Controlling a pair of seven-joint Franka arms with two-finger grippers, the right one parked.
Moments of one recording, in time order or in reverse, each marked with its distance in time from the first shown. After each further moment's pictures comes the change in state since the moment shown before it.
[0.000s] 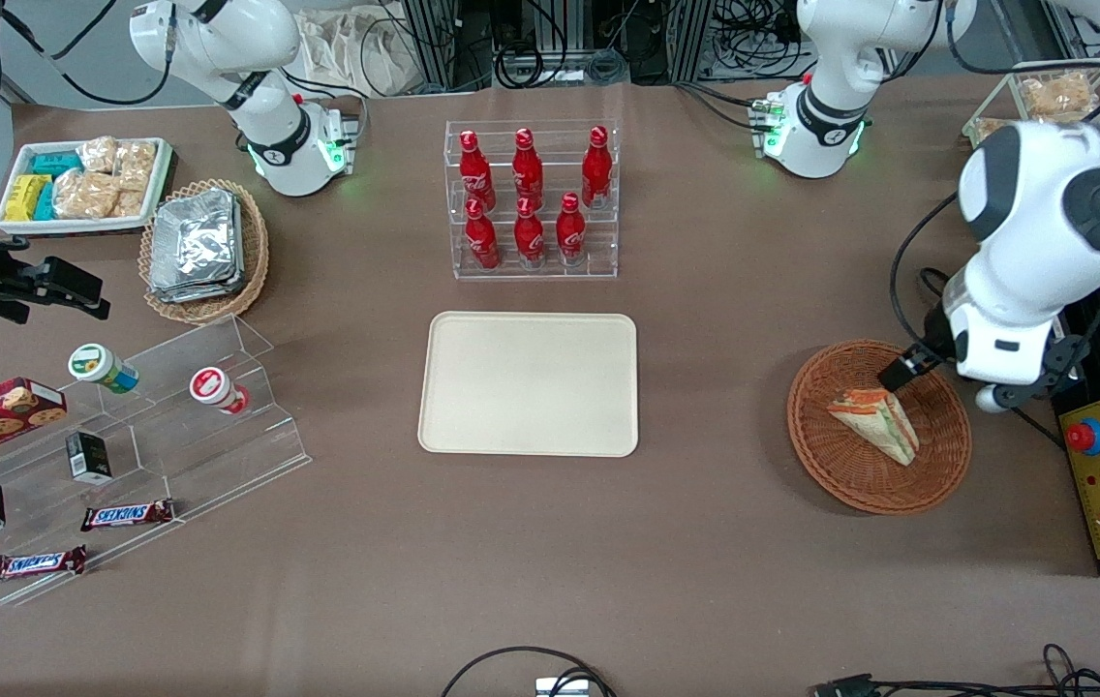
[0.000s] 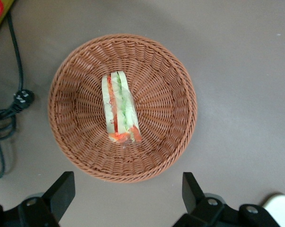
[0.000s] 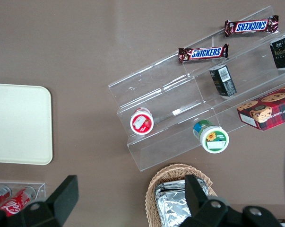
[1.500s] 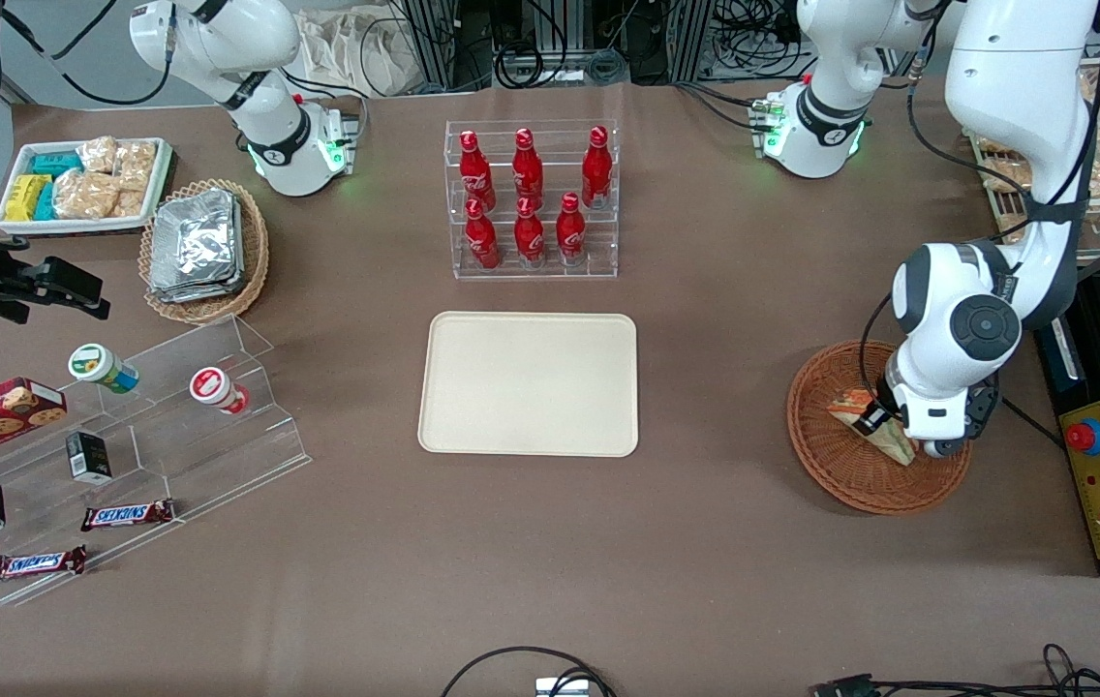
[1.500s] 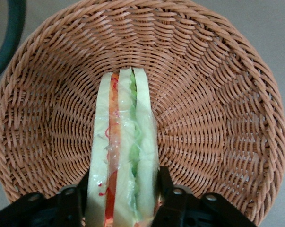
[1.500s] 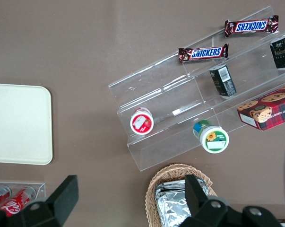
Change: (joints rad) arm 0.012 0.256 0.043 -0.119 0.020 0.339 -0.116
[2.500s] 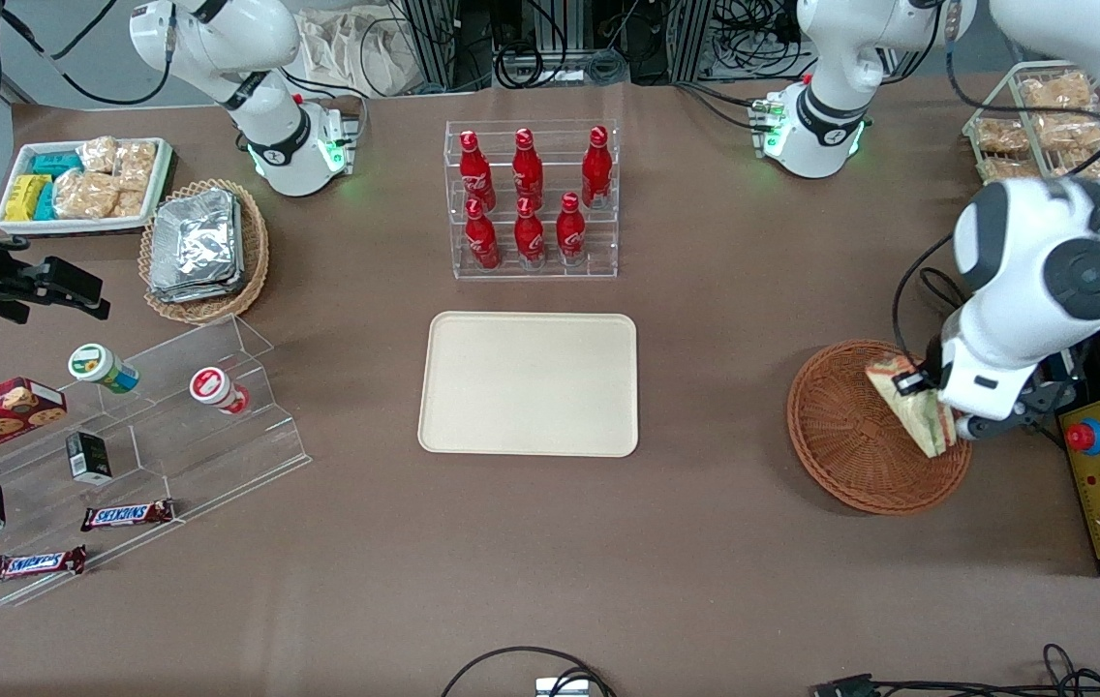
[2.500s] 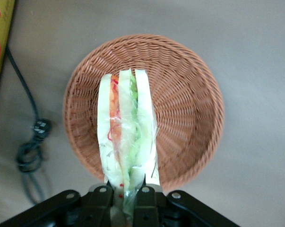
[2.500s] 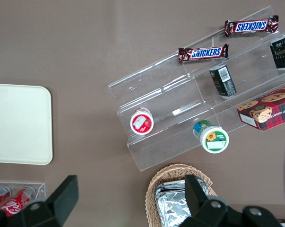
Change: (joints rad) arm -0.002 -0.211 -0.024 0.244 0.008 -0.504 0.486
